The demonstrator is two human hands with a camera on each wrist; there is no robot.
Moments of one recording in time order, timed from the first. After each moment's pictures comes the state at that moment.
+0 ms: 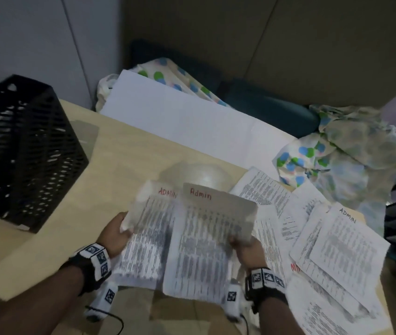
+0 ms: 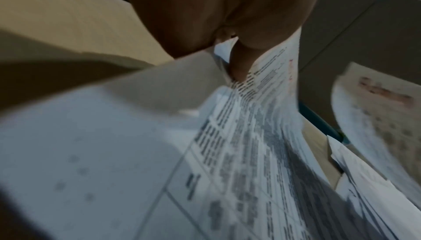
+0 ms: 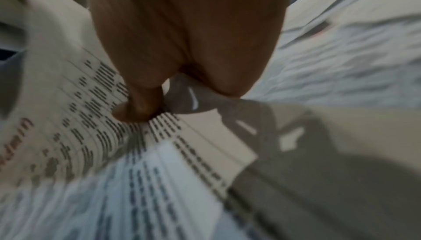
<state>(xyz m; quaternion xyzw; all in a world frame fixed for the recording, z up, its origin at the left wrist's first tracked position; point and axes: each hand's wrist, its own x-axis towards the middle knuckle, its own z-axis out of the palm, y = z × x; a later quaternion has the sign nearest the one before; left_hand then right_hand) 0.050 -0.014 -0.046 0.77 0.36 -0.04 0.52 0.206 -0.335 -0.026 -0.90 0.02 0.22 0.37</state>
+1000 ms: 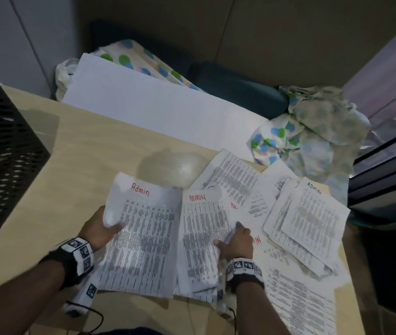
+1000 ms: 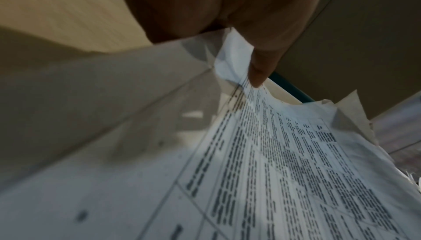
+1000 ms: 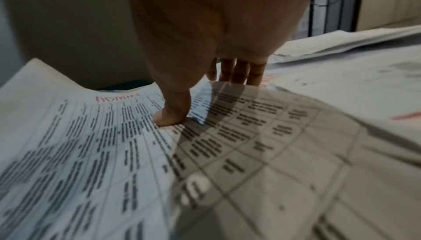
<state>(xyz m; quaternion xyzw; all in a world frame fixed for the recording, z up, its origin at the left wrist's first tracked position) 0.059 -0.032 -0.055 0.81 0.33 -0.09 0.48 0.195 -0.383 -0.065 -0.98 0.05 0.19 0.10</state>
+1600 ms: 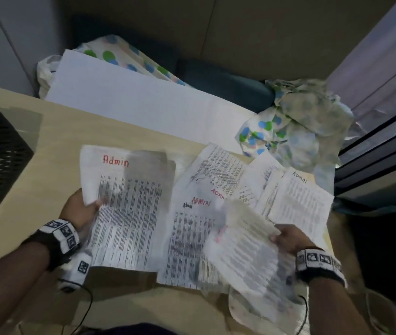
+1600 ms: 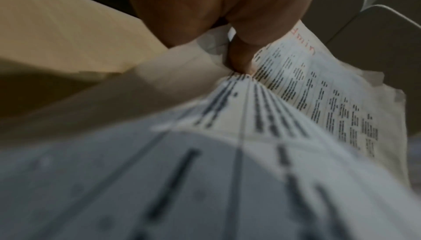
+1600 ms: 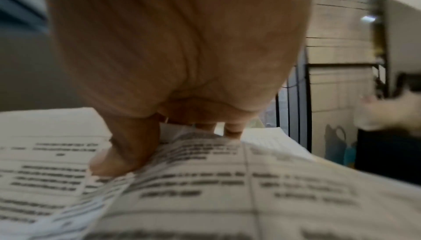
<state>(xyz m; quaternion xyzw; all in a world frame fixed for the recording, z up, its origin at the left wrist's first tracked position) 0.079 -0.036 -0.019 0.76 0.38 0.06 0.53 0.237 -0.528 0.039 -0.95 0.02 0.29 0.12</state>
